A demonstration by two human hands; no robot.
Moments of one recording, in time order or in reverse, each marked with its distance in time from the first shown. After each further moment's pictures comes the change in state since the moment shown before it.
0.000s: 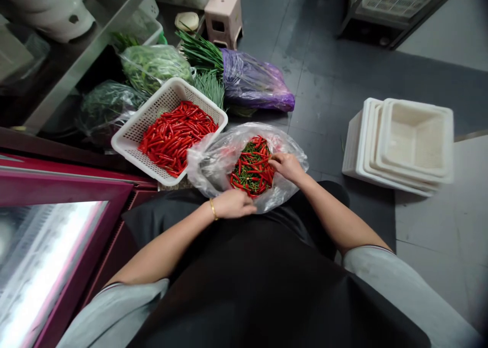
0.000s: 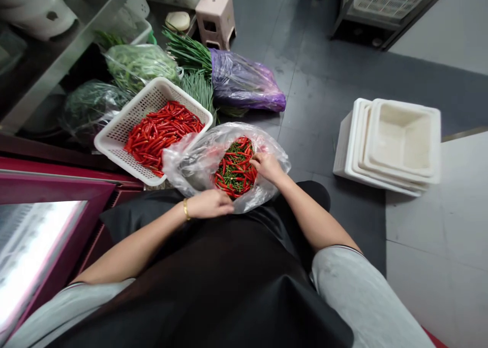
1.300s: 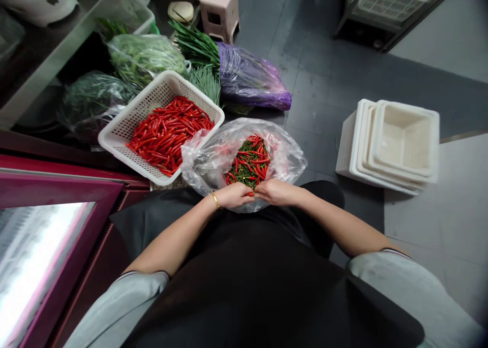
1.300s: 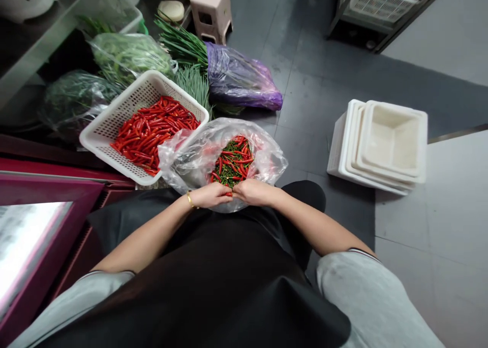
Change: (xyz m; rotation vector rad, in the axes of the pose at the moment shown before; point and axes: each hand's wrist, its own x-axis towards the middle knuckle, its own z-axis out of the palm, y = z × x) left_hand 0.025 -0.022 0.000 -0.439 -0.069 -0.056; right_hand -0.047 -0.045 -0.004 0.035 -0.567 -0.391
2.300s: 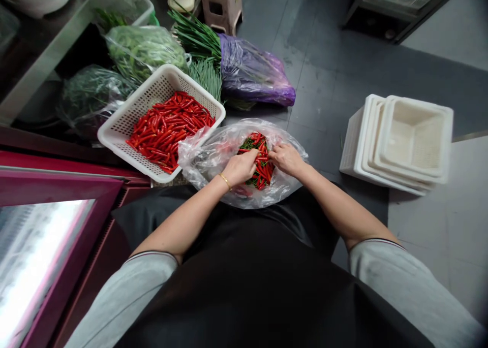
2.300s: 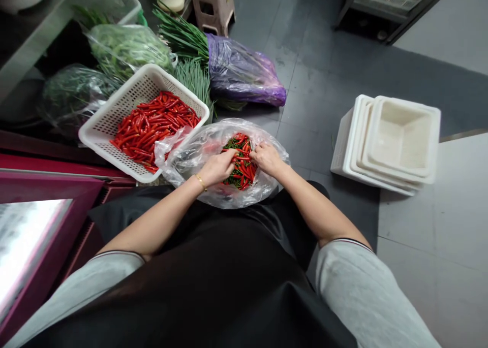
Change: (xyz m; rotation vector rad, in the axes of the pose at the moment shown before) left_hand 0.043 0.006 -0.033 0.400 0.446 -0.076; right_hand 0.024 0.074 -0.034 -0.661 0.214 0.243
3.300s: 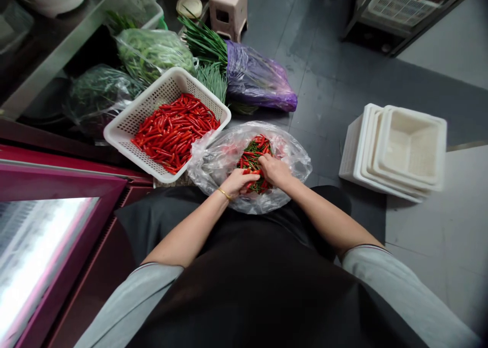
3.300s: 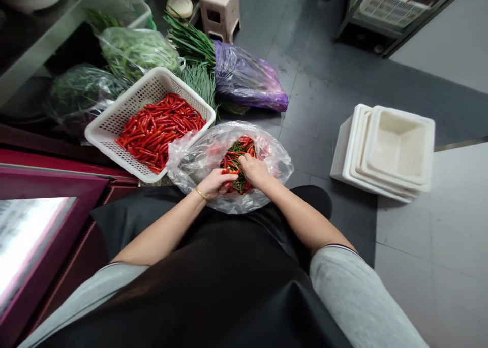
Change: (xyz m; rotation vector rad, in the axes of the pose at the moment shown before) left_hand -0.031 -0.015 0.029 -1.404 -0.108 -0.509; right_hand 0.010 -0.065 -0.008 0.158 0.072 0.177
